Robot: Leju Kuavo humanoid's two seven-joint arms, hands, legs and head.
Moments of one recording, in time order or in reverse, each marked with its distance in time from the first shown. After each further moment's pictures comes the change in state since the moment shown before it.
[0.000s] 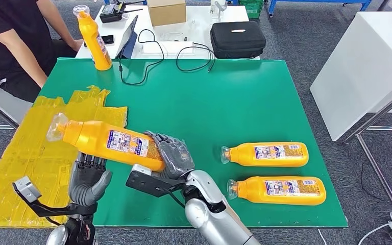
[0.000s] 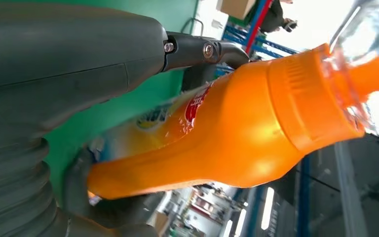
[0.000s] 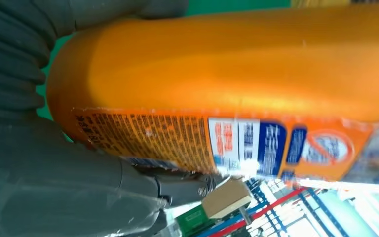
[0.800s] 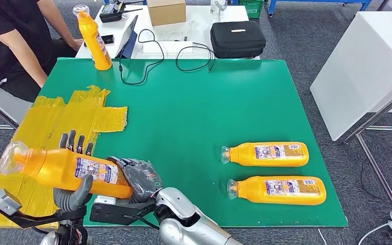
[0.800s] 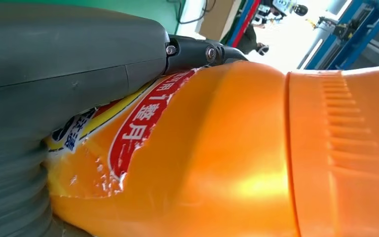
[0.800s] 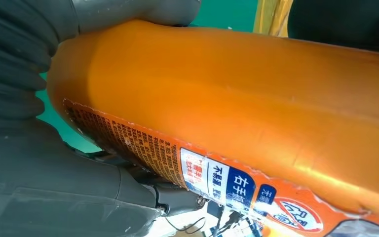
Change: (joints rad) left arm 0.044 0.000 0.036 -0.059 0.031 0.049 -0.037; right arm -0.088 0.041 0.379 0.176 -0.224 -0.033 0.044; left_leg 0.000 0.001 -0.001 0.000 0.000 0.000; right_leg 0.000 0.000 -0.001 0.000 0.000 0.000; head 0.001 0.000
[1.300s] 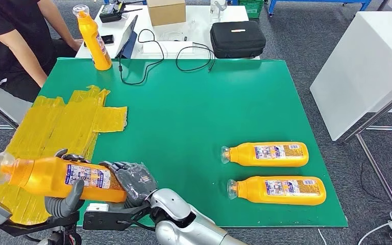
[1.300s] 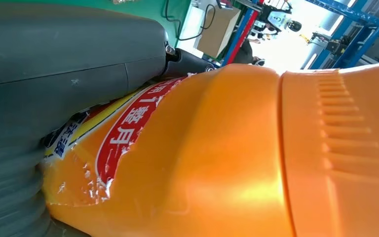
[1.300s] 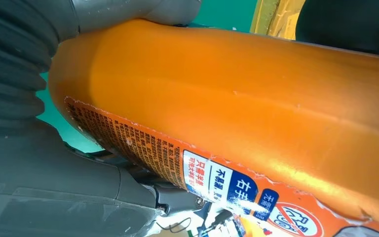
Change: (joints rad) left arm 0.028 -0.012 0.058 -0.022 0.000 -0.008 -0.008; right arm -0.035 0.006 0.076 0.036 -0.012 -0.014 0.007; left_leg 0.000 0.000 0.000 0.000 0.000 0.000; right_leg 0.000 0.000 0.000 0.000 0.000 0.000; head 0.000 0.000
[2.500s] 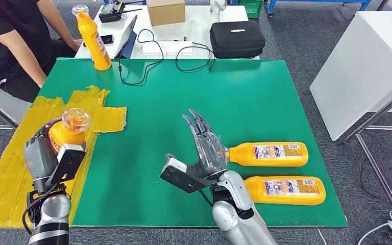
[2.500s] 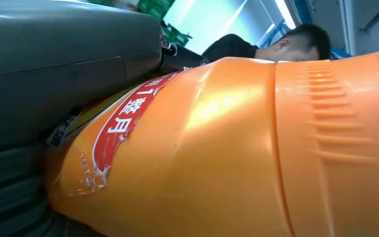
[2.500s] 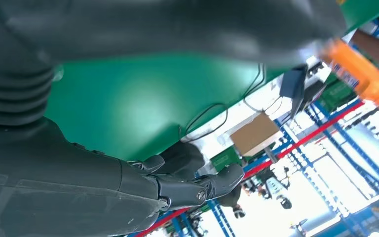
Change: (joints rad) left arm -0.303 0.093 0.089 0.215 -1.338 0.914 -0.046; right arm 0.238 -0.179 -0.580 -0.474 0.301 -0.024 -0.043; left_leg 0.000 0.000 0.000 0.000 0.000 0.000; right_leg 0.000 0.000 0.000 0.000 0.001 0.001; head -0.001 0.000
